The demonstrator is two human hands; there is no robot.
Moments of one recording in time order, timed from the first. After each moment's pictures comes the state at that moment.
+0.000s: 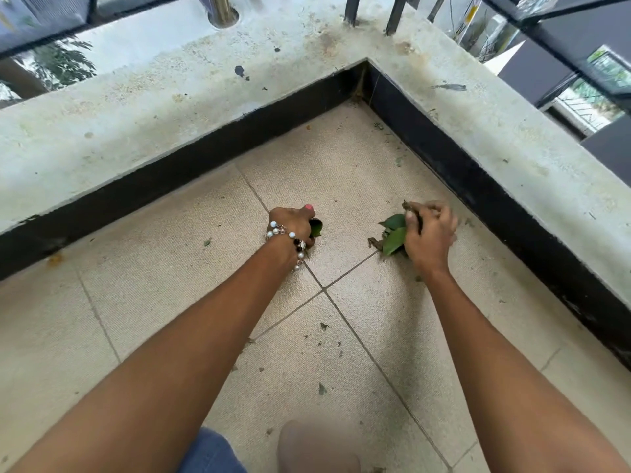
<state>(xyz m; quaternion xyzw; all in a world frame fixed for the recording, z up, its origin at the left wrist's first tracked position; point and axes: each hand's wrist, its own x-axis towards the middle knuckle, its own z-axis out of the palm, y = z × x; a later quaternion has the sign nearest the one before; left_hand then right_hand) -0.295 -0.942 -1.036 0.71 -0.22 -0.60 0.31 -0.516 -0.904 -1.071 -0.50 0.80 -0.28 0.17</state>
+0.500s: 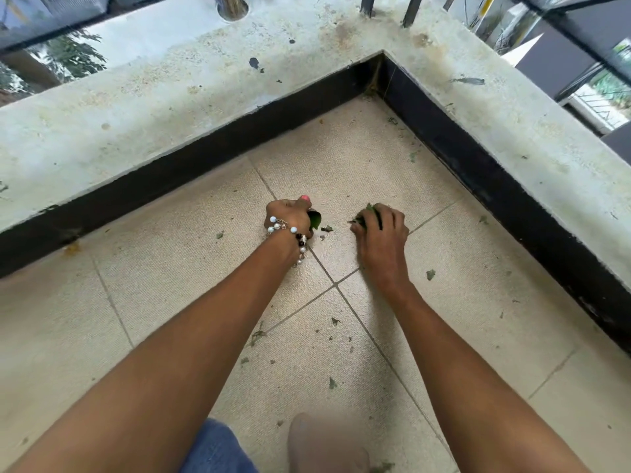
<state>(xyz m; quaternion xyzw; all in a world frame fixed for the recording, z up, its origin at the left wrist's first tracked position) -0.280 -0.943 -1.037 0.74 -0.21 -0.54 0.35 -0.435 -0.885 -1.087 -0.68 0.70 -0.21 0.09</state>
